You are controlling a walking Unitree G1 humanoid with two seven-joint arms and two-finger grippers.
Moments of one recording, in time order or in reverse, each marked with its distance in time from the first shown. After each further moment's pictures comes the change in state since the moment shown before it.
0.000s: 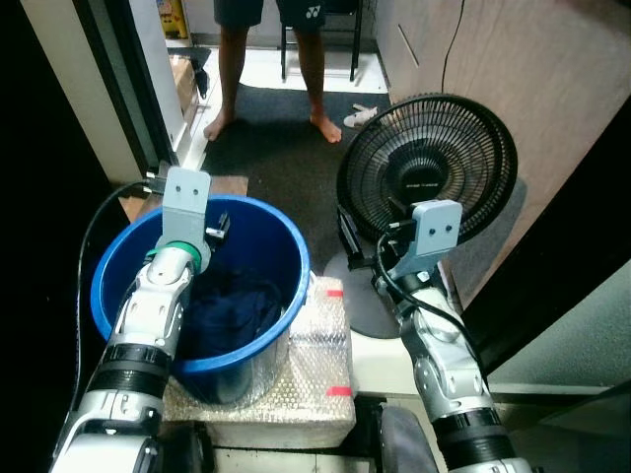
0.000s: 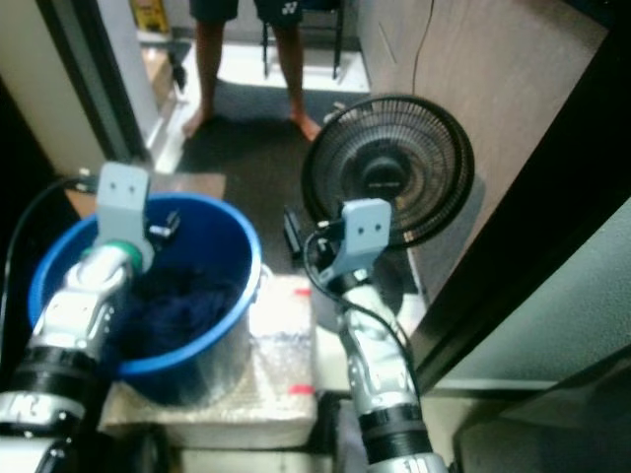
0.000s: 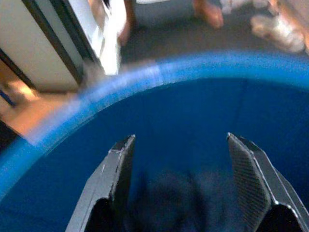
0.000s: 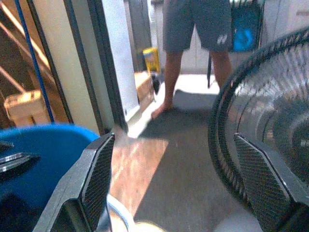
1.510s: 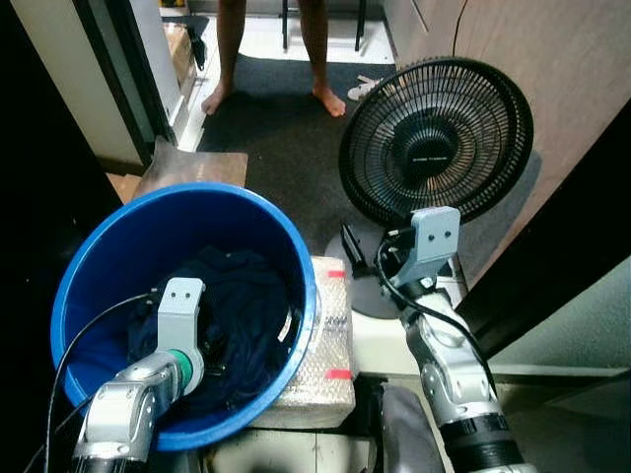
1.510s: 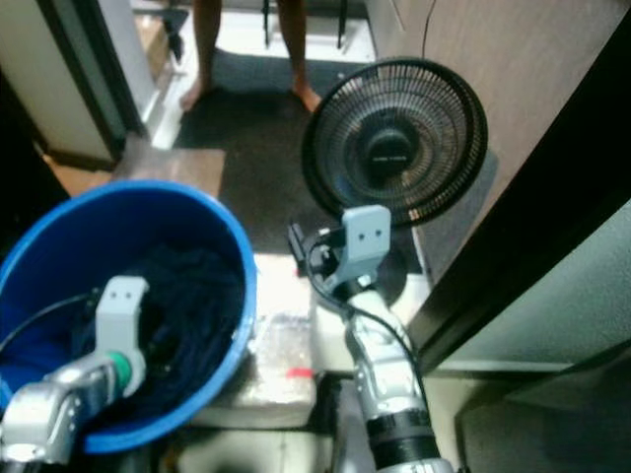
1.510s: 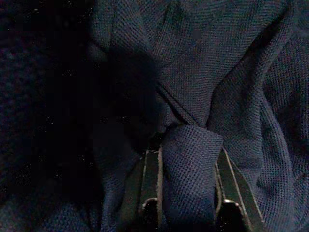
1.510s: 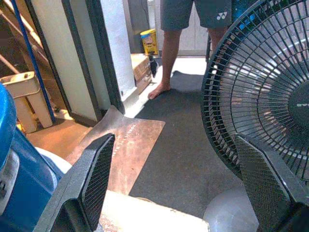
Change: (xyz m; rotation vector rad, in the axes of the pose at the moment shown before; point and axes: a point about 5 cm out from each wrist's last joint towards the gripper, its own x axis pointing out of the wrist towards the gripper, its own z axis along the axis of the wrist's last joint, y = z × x) left arm -0.080 -0.023 -0.097 -0.219 0.436 -0.254; right arm -0.005 -0.004 0.001 -0.030 0.007 -0.001
